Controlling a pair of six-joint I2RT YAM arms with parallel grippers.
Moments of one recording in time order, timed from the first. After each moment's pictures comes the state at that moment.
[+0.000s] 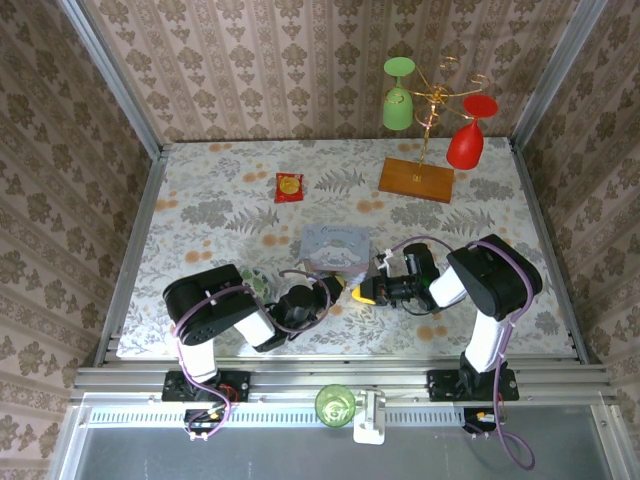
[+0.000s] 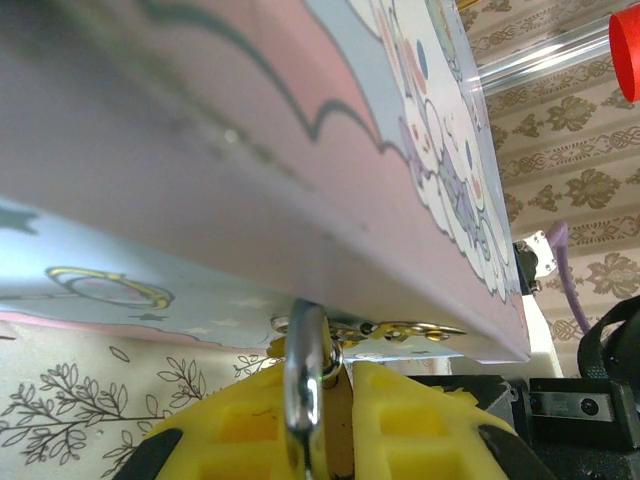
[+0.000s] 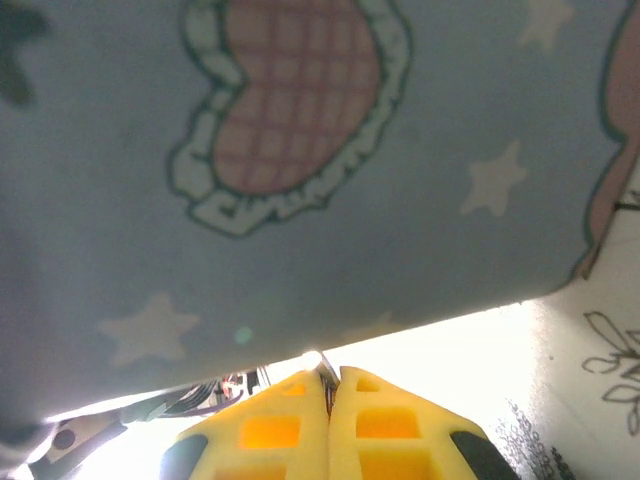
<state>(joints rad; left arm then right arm) -1.09 1.82 0.36 1.14 -0.26 -1.25 0.38 1.83 0.40 0.75 -0.96 0.92</state>
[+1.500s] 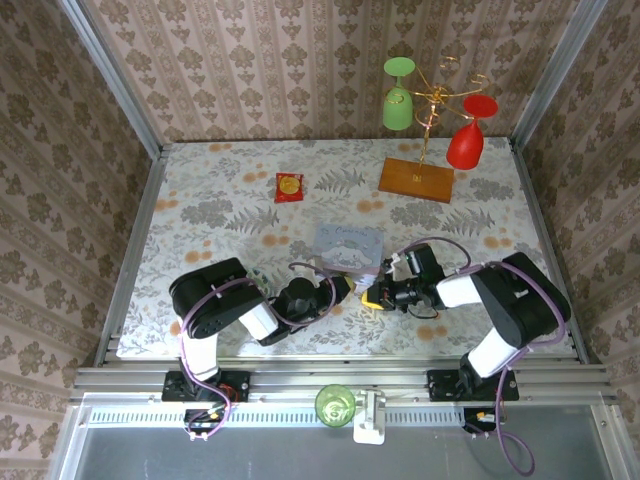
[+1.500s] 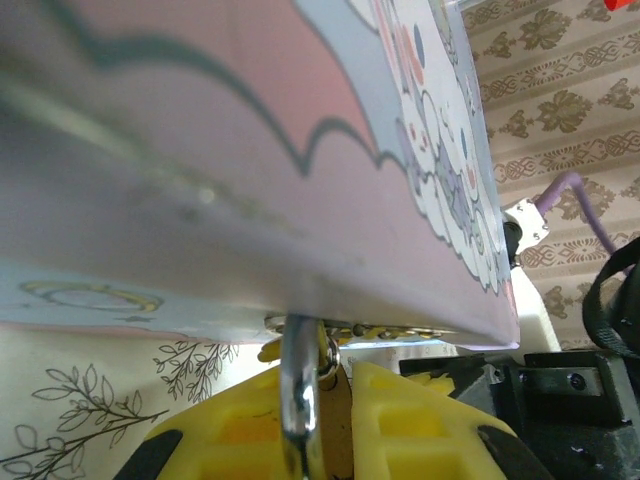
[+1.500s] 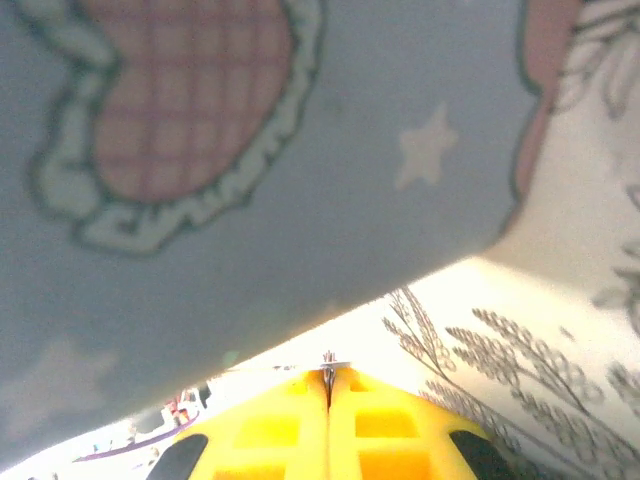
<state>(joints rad) -1.03 1.88 0.40 1.18 -0.03 -1.20 0.38 1.59 0.42 0.23 -0.80 0.81</state>
